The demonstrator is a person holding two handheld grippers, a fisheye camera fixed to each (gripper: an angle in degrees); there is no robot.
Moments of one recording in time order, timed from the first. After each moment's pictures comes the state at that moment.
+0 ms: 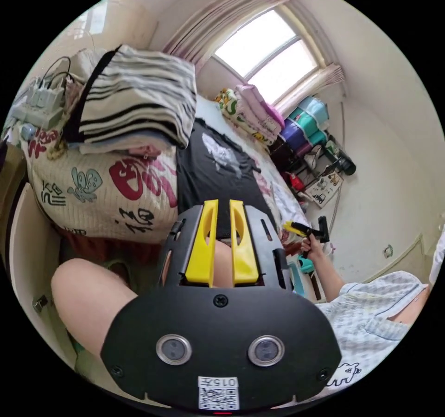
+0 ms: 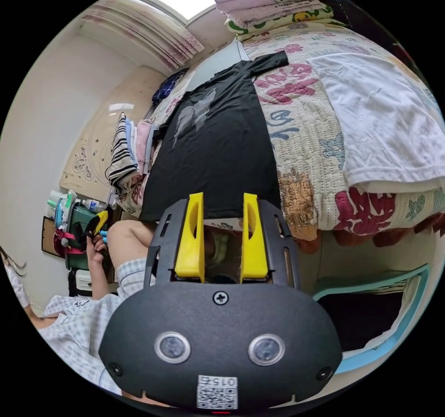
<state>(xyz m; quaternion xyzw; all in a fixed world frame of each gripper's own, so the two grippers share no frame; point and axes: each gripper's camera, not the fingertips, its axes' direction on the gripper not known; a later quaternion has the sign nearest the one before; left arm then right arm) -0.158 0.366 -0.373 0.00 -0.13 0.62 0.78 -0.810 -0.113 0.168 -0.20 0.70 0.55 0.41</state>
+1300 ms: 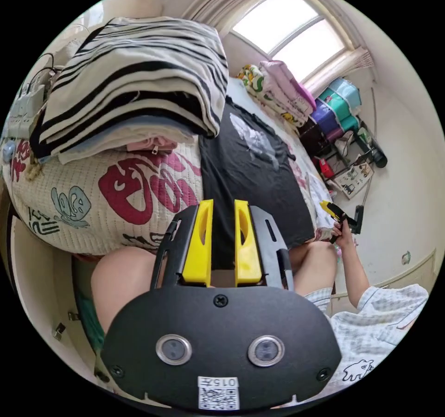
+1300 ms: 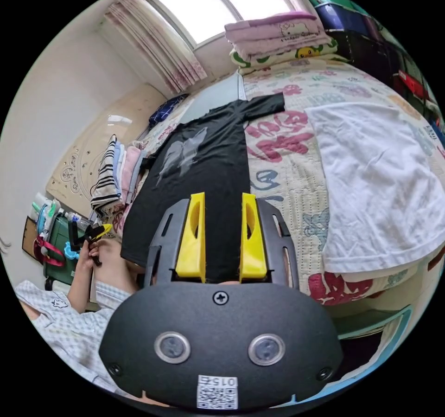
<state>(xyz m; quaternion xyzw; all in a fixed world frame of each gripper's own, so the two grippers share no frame) -0.070 0.305 -0.219 -0.02 -0.26 0.59 0.77 -0.799 -0.113 0.133 -0.22 0.75 0.47 0.42</state>
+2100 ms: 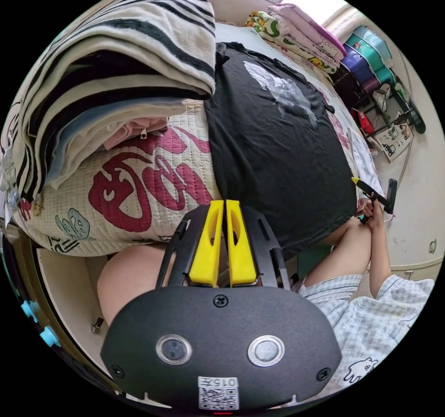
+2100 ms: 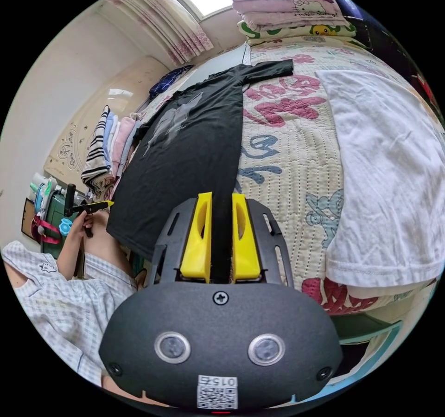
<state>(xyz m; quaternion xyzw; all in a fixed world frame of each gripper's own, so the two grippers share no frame) -0.024 0.286 -0.090 -0.07 -0.43 0.58 0.69 -0.791 -0.158 0.072 -0.27 0.70 0.51 0.42</state>
